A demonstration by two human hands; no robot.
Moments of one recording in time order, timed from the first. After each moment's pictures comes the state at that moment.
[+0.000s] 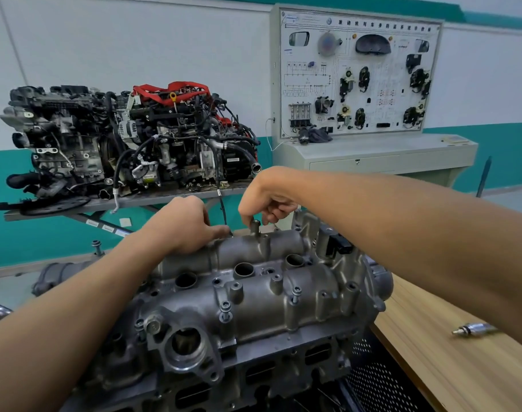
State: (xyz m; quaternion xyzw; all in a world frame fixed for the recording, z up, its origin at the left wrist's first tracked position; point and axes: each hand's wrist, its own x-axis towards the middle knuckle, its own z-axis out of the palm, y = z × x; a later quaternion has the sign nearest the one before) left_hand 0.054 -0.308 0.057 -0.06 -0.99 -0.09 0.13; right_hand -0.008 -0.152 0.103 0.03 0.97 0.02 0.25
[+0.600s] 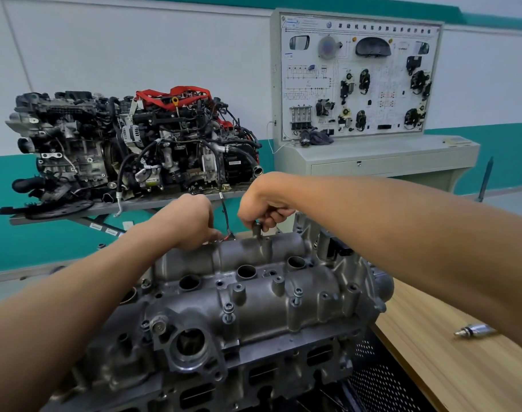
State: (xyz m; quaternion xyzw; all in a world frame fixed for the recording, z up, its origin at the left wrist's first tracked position) left_hand 0.053 -0.305 0.071 -0.09 -0.99 0.00 0.11; right_hand -0.004 -0.158 0.099 0.01 0.96 0.04 0.26
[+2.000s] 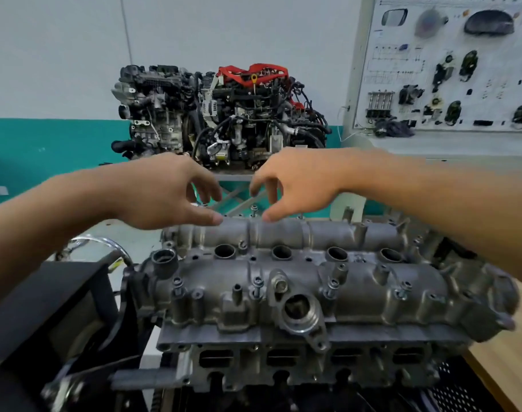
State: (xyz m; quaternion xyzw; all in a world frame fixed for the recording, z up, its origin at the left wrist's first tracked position) left_hand 0.169 -0.439 0.109 -0.14 -0.99 -0.07 0.06; right_hand 0.082 -0.225 0.123 -0.48 0.87 0.07 -0.06
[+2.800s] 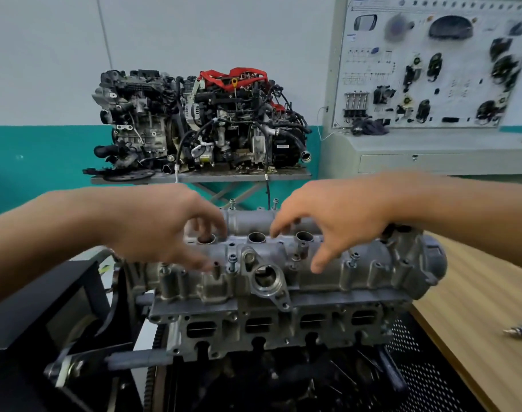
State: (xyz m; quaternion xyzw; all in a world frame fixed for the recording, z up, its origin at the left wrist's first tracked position) left_hand 0.219 -0.396 0.099 -0.22 -0.97 0.01 -0.02; right_hand 0.158 -0.142 0.112 -0.48 0.87 0.11 0.05
